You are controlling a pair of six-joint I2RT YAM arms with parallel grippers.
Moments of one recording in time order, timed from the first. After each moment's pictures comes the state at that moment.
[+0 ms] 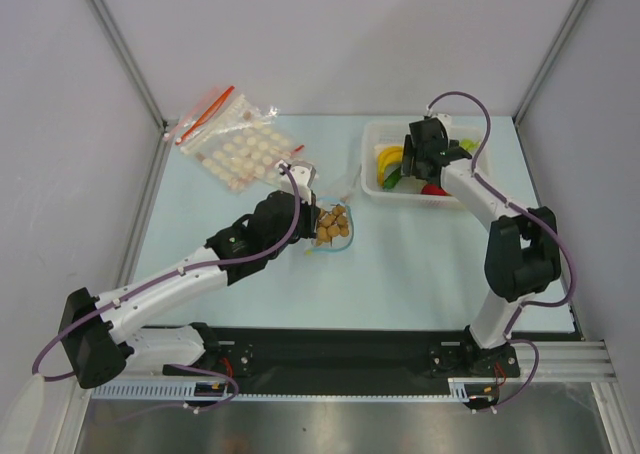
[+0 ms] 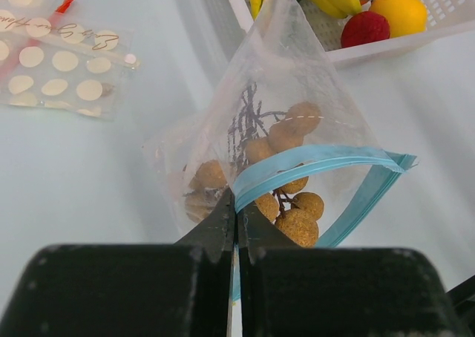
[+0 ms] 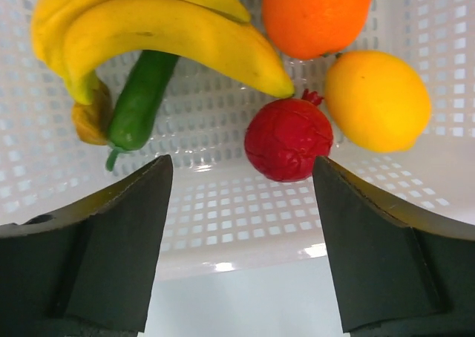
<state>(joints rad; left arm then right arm) -0.89 1.16 0.94 -0.18 -0.37 -0.35 0.31 1.75 1.41 -0.46 0.39 0.33</state>
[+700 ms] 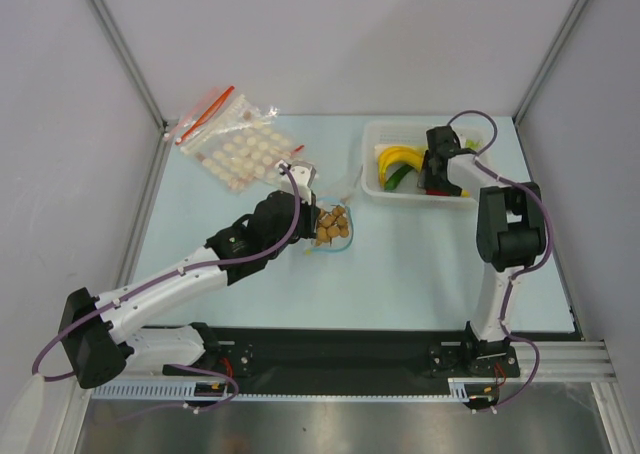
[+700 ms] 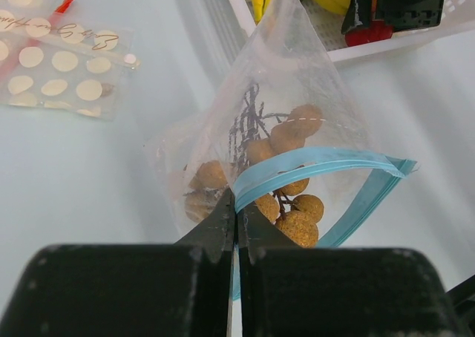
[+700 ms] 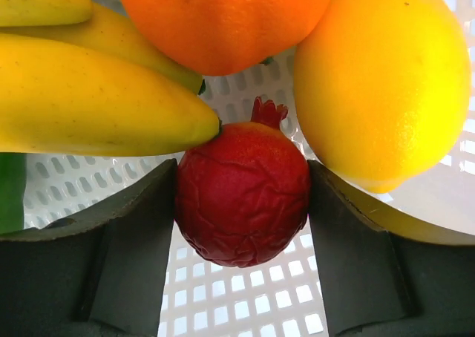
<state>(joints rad) -0.89 1.16 0.94 -0.18 -0.37 -0.35 0.16 1.99 1.45 -0.49 0.34 0.37</state>
